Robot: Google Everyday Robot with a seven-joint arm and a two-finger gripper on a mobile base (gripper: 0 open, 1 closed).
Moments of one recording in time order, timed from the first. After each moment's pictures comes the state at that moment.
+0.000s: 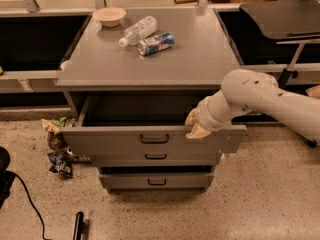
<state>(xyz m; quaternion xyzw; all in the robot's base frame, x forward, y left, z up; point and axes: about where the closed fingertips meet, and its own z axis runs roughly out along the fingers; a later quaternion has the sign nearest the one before) 0.595 -0.109 0.688 -0.74 0.62 0.01 0.26</state>
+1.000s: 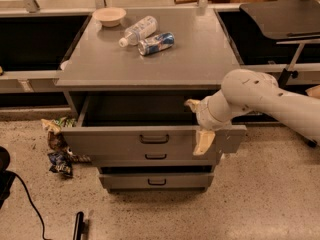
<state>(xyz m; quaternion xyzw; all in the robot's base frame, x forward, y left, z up) 0.595 -0.109 0.688 -0.74 0.62 0.01 0.26</state>
